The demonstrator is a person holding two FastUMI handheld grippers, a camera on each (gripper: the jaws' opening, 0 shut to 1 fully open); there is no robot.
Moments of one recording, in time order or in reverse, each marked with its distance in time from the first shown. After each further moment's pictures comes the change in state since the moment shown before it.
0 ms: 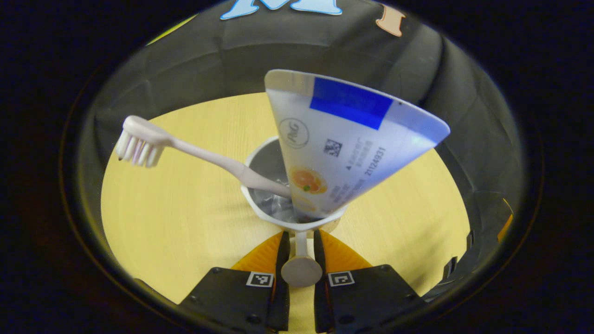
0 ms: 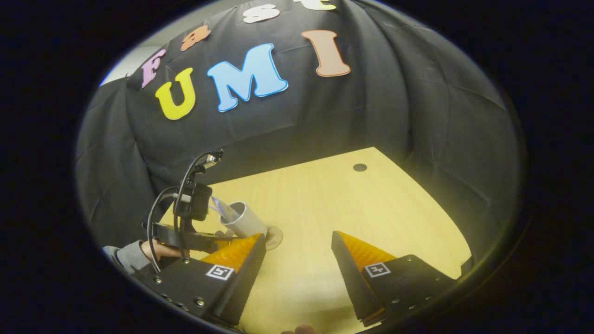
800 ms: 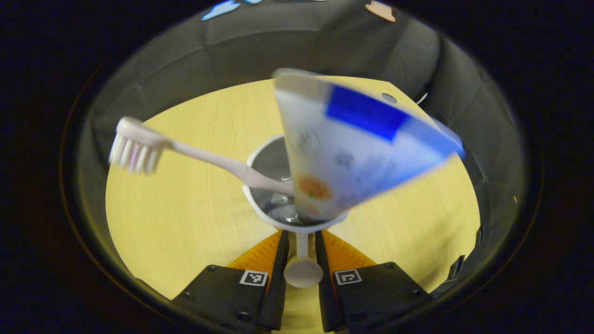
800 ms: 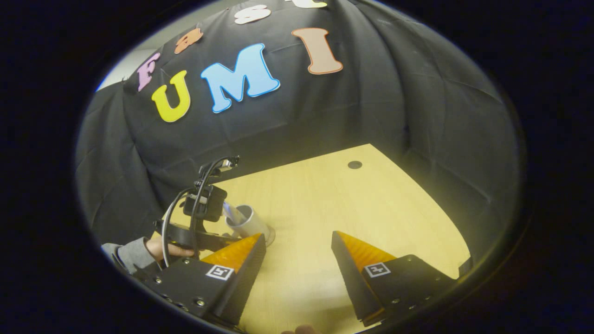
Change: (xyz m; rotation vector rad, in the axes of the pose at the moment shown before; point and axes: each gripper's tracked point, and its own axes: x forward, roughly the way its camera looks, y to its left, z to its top) left arm 0.032 -0.022 -0.004 0.017 0.060 0.062; right arm 0.000 -0.020 -0.001 0.006 0.011 0.013
